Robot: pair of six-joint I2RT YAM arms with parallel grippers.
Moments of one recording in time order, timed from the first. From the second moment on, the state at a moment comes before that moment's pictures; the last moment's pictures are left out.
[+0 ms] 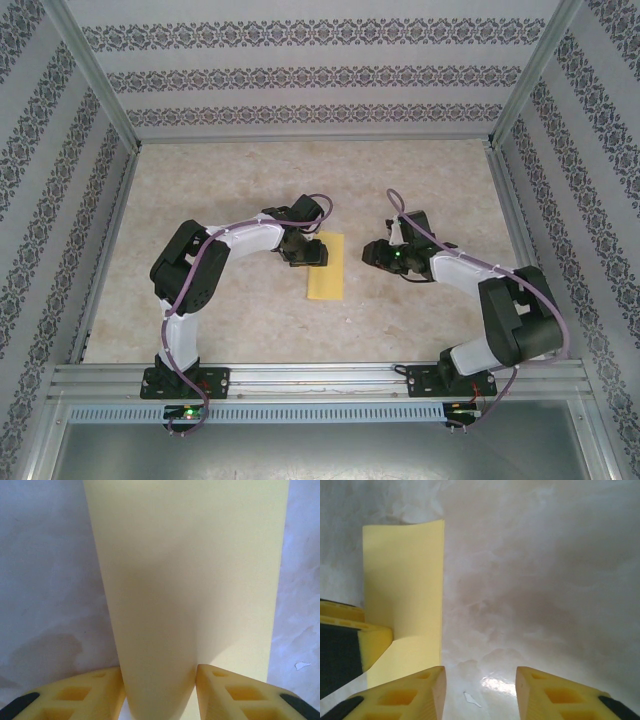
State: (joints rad) left arm -0.62 1.99 1.30 -0.57 0.24 -0.57; right arm 0.30 1.48 0.65 -0.12 -0.43 0.58
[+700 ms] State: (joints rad) left arm -0.62 1.99 1.30 -0.57 0.24 -0.57; right arm 0.46 1.76 0.81 -0.01 -0.56 0.66
